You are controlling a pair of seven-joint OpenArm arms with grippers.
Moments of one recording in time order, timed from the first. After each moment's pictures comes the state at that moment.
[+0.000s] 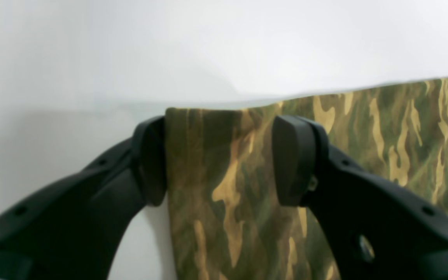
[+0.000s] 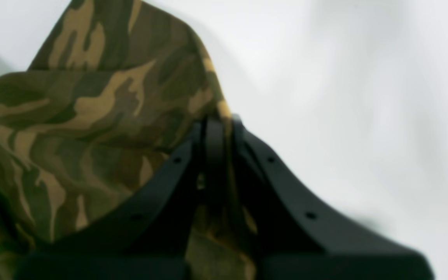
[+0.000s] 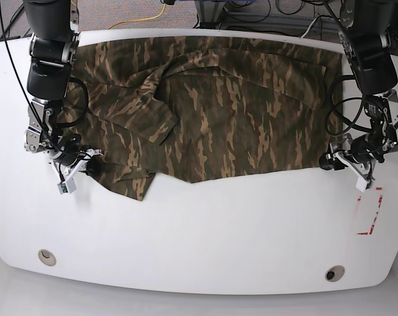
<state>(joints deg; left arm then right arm) -19.6 -22.7 -18.2 53.5 -32.2 -30.5 54.1 22.3 23.0 10.9 42.6 18.6 39.8 -30.4</state>
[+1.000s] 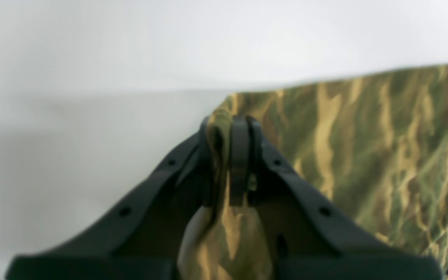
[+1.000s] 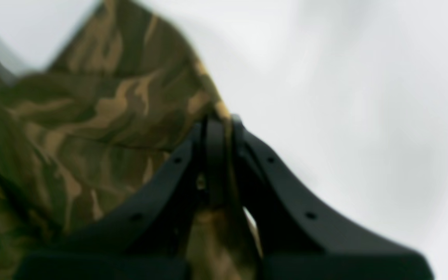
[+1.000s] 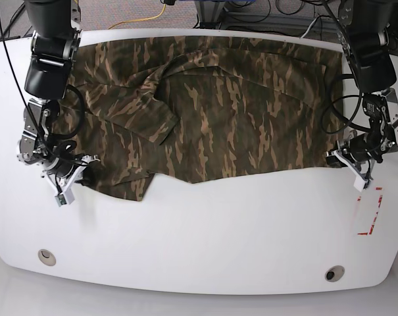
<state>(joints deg) -18.8 -22.2 -18.2 58.3 -31.1 -30.5 56.2 20.8 22.7 15.0 58.3 17.3 40.2 -40.4</state>
